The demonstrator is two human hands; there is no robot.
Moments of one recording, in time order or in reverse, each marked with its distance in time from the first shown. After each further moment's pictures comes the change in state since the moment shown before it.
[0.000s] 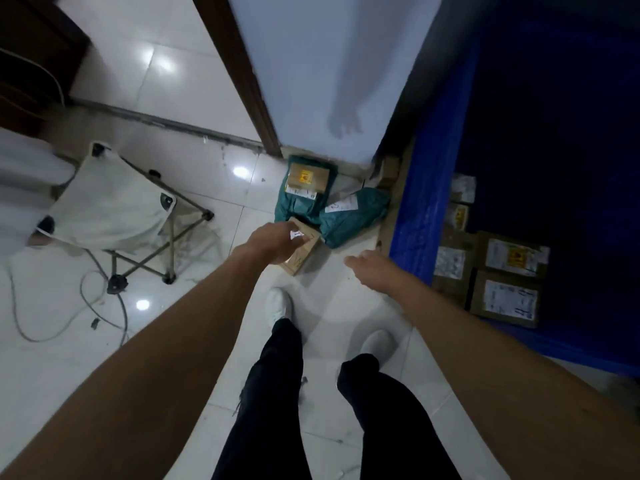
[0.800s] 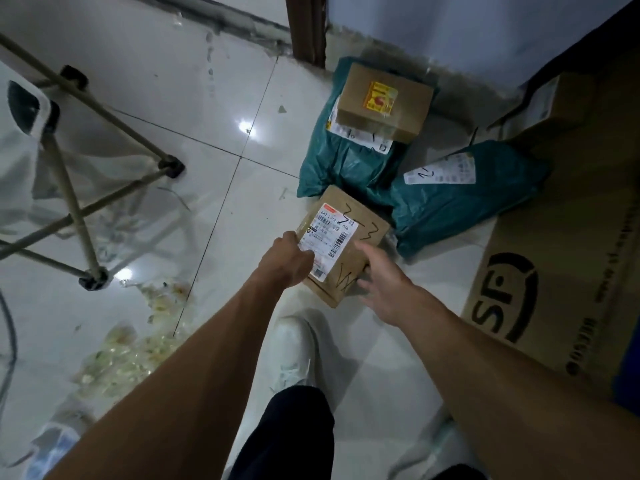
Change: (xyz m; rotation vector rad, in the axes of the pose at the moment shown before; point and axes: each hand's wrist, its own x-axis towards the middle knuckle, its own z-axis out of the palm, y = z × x) left_hand 0.341 -0.223 0.266 -0.538 -0.064 -0.314; right_hand 0.407 0.018 0.210 0.787 -0.169 0.247
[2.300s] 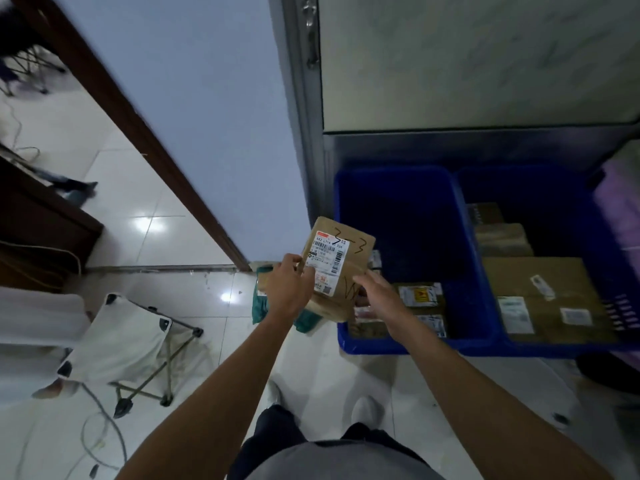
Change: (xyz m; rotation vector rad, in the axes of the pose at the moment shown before) left_hand -0.705 0.361 -0.058 -0.040 0.494 0.593; right_hand -0.728 0.002 -0.228 0.068 0.220 -0.667
